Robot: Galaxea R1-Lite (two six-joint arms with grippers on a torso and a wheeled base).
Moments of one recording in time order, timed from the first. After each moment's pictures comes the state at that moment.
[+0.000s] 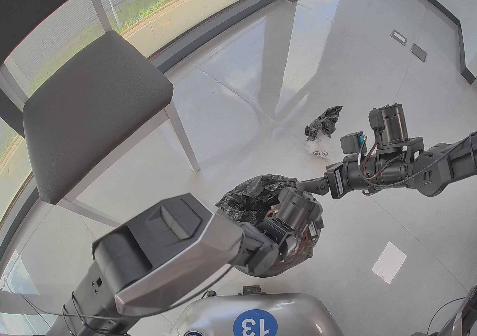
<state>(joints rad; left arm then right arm) -0.87 2.55 -1.64 -0.30 0.21 -0.82 0.38 1.88 -1.07 -0.22 0.26 -0.05</state>
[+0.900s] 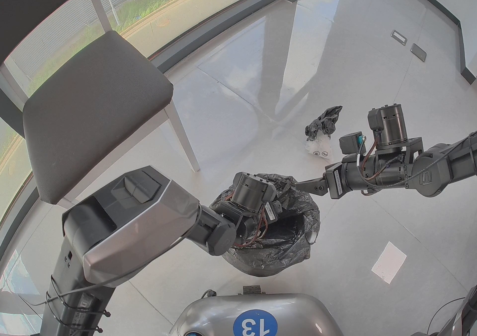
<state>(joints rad) -0.71 2.46 -1.47 -0.36 0.22 -0.79 0.39 1.88 -1.07 -0.23 0.26 -0.05</state>
